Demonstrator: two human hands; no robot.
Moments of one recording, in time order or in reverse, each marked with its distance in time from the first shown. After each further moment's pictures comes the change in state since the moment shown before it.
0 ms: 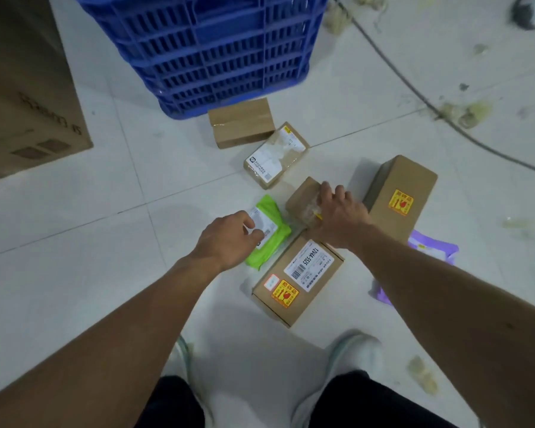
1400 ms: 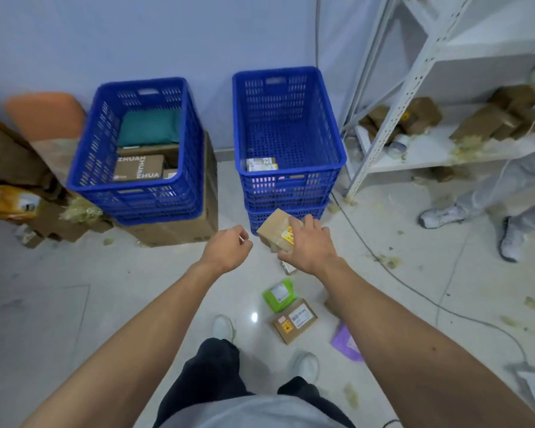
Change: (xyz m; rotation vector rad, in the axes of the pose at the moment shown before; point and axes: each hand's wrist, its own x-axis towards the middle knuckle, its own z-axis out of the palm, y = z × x) left_hand -0.483 0.176 -0.409 -0.086 0.440 -0.028; right_hand -0.419 -0.163 -0.534 -0.044 0.272 -0.287
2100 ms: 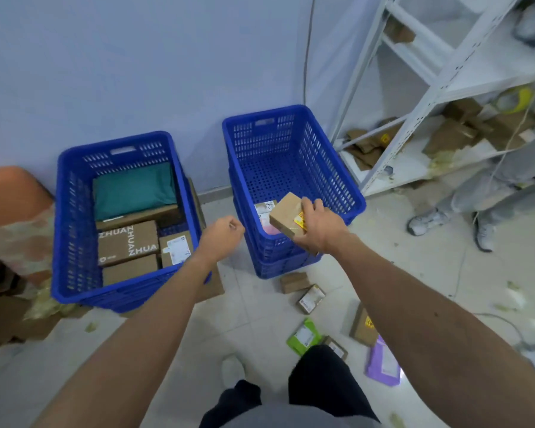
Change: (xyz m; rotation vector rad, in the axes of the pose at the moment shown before) left_hand 0.252 -0.073 -0.195 -0.236 -0.116 0.119; right_hand 0.242 -0.103 -0.106 0.001 0.011 0.241
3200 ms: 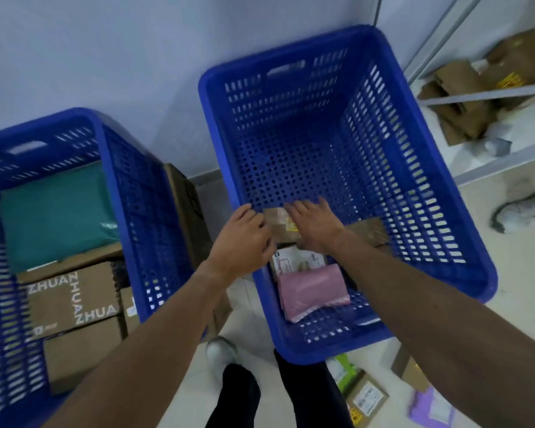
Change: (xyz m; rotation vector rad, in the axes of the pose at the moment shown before) left_hand 0.382 -0.045 0.099 0.711 -0.032 0.668; right_hand 0.429 0.042 0.190 -0.305 -0.324 -0.380
